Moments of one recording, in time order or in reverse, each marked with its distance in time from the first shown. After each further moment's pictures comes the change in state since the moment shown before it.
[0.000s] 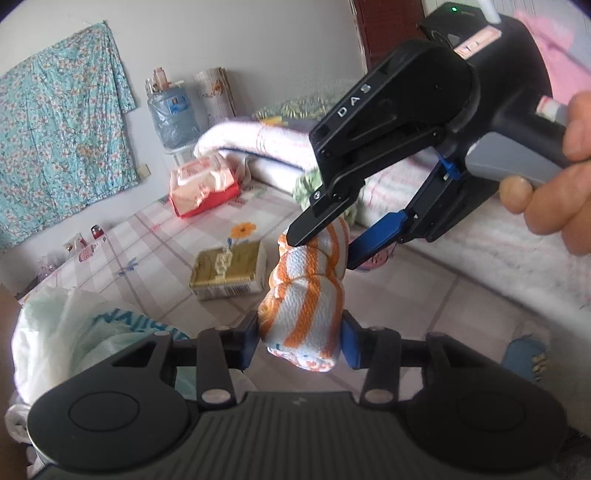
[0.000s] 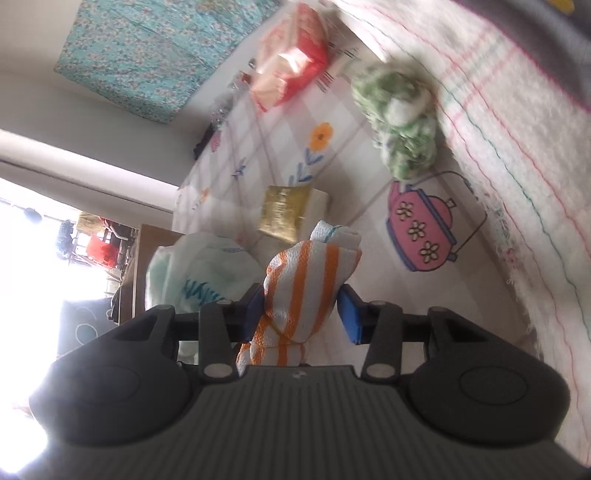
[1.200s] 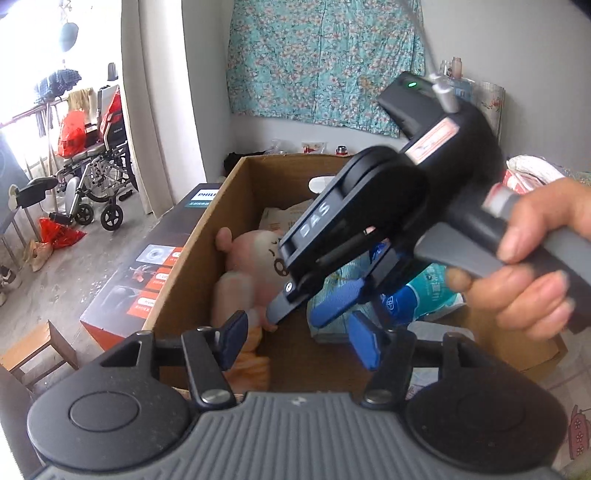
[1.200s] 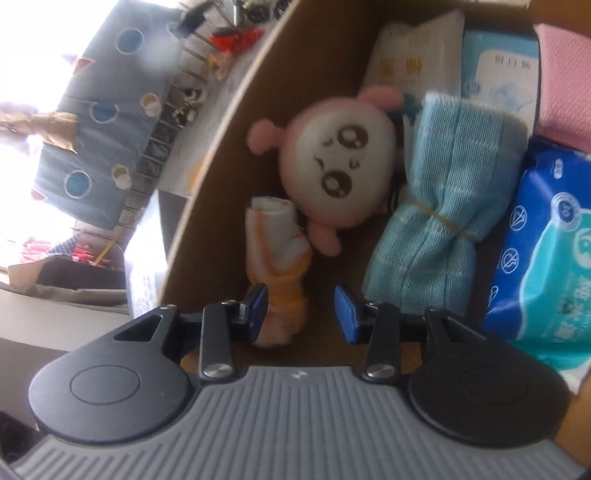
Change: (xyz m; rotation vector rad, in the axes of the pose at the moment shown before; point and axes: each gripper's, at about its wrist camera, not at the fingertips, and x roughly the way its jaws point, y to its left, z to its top) left arm -0.217 0.237 -0.150 -0.614 0.116 0.534; right arm 0.310 0.382 -0.217 -0.654 0.732 0.057
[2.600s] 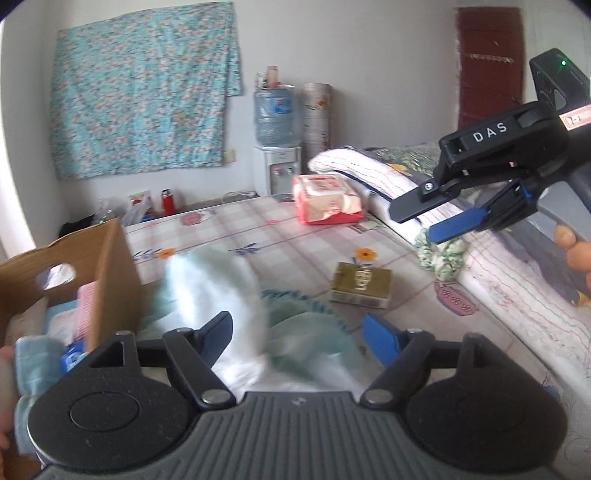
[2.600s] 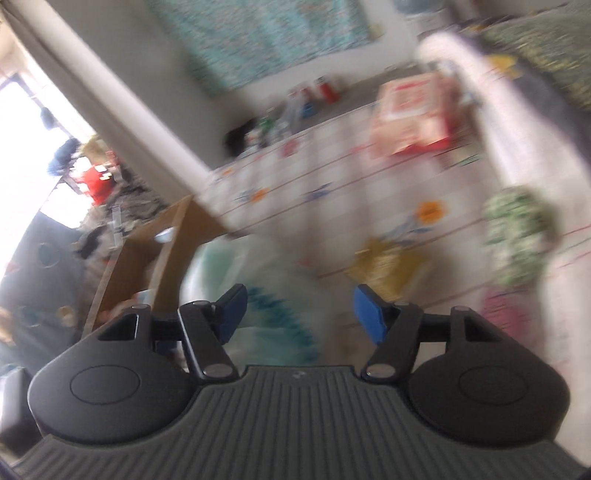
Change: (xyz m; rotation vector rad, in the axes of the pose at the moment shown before) left arm 0.036 -0.250 0.020 0.300 -0.113 -0.426; right arm -0.333 -0.247 -0.223 0.300 -0.742 -0.358
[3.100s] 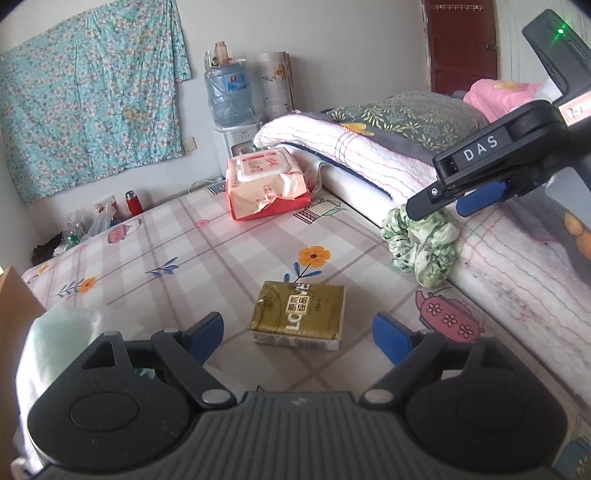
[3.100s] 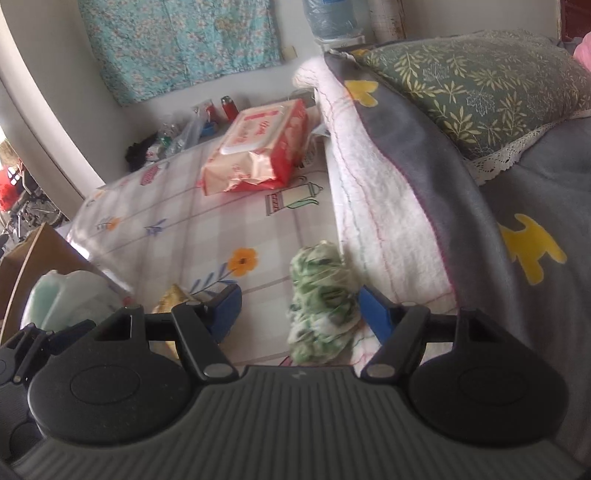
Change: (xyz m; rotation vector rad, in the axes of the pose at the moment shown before) left arm 0.120 -0.069 0.035 0.125 0.101 -0.017; right arm 0.033 -0.122 0.036 -0.028 -0.035 -0.271
